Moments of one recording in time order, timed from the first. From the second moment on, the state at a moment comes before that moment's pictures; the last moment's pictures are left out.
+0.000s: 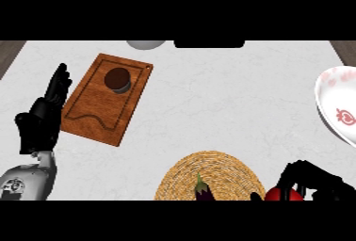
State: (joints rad) left arm -0.20 0.24 0.03 -1.63 -0.15 0.14 0.19; right arm 0.28 0.00 0.33 -2.35 1.05 0.15 0.42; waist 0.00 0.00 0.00
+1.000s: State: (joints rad) left arm -0.22 0.23 0.04 -1.60 -0.15 0.12 0.16; right arm -0.21 -0.39 -0.51 -1.56 0.63 0.00 -0.04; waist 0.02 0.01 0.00
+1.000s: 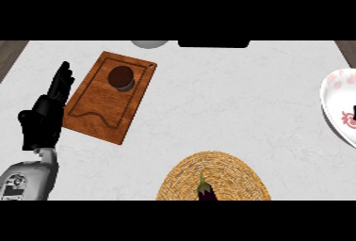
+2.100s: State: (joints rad) left arm -0.23 0.22 0.04 -1.59 -0.15 0.10 0.15; right arm -0.65 -0.65 -0.69 -0.43 0.53 -0.05 -0.58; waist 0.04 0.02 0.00
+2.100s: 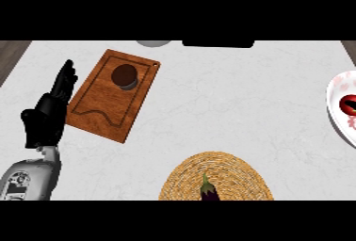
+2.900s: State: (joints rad) left arm -0.21 0.22 0.06 -1.64 -0.16 0.10 0.19; right arm -0.52 -0.91 -0.84 -0.23 0.32 0.36 -0.76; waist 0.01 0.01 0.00
